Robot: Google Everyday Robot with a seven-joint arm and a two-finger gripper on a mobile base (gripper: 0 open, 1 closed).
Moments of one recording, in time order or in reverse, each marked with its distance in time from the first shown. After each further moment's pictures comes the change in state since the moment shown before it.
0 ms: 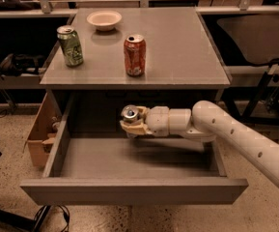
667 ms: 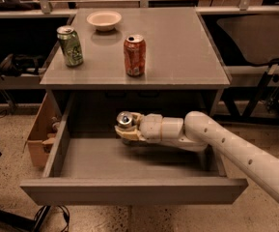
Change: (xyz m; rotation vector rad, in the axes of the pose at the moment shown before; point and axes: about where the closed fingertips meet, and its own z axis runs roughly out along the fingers) arm 0.026 0.003 0.025 0.036 -0.040 -0.022
